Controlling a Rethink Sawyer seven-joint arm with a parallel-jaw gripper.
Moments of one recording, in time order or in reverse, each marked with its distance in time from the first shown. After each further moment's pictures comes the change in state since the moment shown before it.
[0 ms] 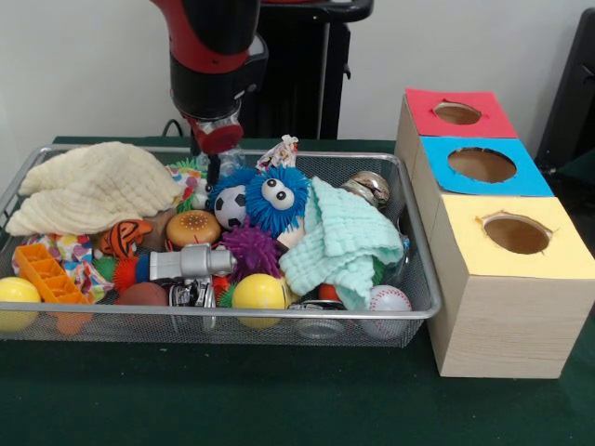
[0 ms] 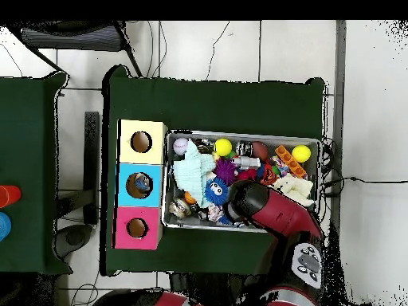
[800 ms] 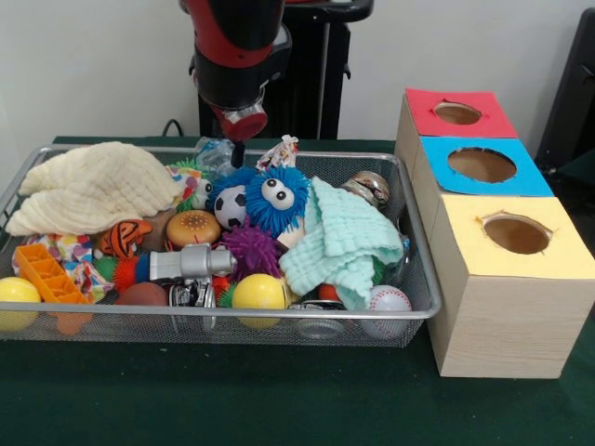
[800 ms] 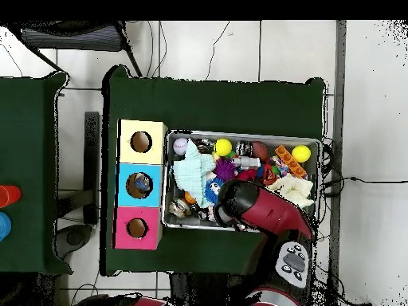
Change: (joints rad) arm 0.056 -0.003 -0.025 0.000 -0.001 0.120 0.000
